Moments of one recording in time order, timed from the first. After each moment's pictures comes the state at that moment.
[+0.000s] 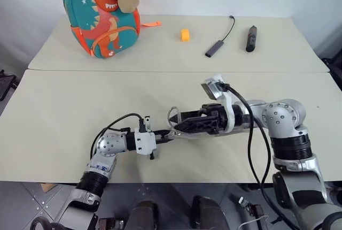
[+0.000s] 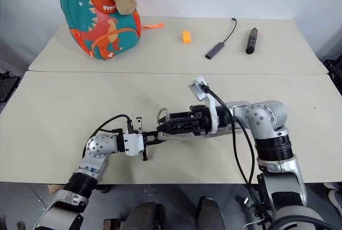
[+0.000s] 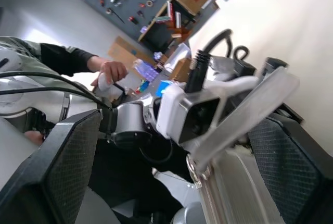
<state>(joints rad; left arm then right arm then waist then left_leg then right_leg) -0.40 0.37 -0.19 0.37 -0.08 -0.71 -0.95 -0.76 -0.43 0.04 -0.02 0.99 1.33 1.04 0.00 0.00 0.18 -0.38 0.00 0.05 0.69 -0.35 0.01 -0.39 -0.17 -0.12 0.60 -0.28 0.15</state>
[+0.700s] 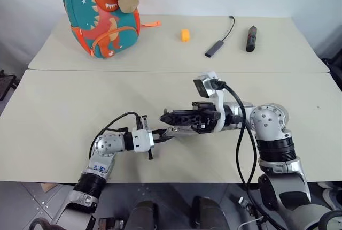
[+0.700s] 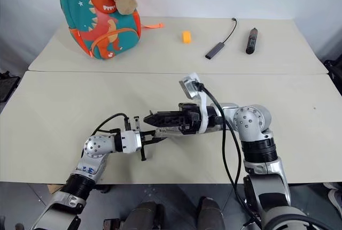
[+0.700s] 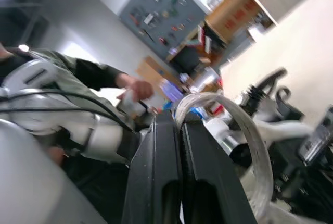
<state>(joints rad) -0.36 0.39 -0.19 0.29 -0.21 -0.55 -0.98 -0.76 -0.34 -0.03 0.00 1.06 1.27 1.04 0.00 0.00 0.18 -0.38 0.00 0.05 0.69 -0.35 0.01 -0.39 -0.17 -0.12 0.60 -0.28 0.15</state>
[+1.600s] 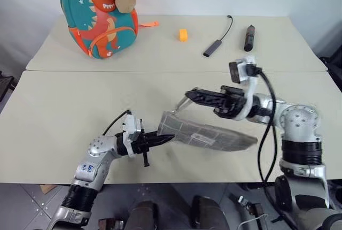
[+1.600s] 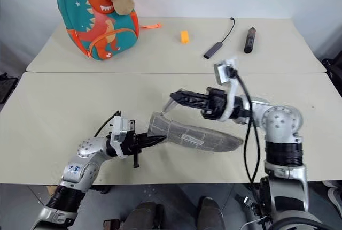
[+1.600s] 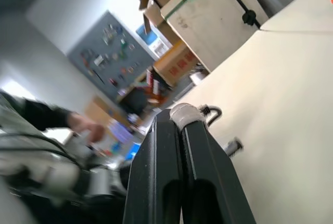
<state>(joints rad) -0.23 0.42 -0.12 0.00 -0.52 0.11 -1.04 -0.70 -0.43 -0.12 -0.09 1.08 1.10 0.91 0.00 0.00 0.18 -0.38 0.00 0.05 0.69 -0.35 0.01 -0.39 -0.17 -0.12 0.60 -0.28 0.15</state>
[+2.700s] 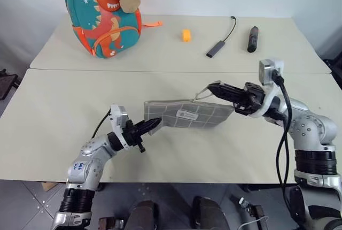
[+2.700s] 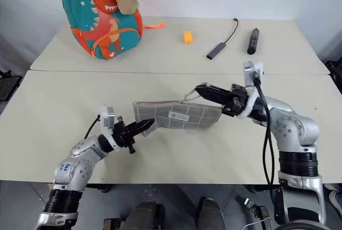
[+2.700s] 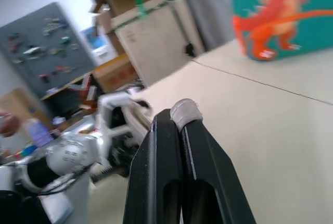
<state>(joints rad) -0.22 0.35 0.07 -0.04 -0.62 0.32 -0.85 -0.57 -0.59 -0.21 0.00 0.90 0.77 1.06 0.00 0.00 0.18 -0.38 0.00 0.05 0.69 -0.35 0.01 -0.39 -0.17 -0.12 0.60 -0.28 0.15</state>
